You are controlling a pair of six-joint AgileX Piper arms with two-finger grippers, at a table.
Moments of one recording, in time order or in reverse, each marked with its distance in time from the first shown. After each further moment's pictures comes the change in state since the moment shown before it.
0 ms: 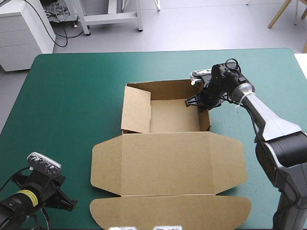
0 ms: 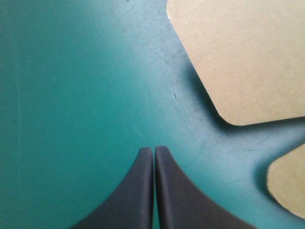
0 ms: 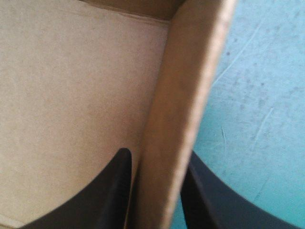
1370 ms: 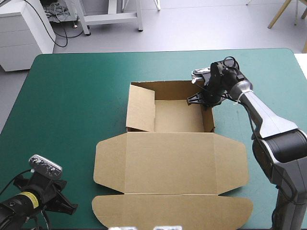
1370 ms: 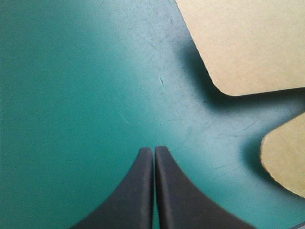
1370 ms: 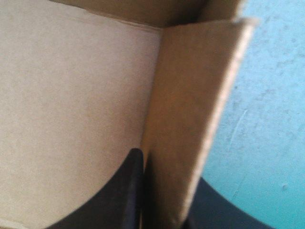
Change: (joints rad) left arm 0.000 0.000 0.000 -0.042 0.044 -0.003; right arm 0.000 0.040 -0.064 -0.053 0.052 0.021
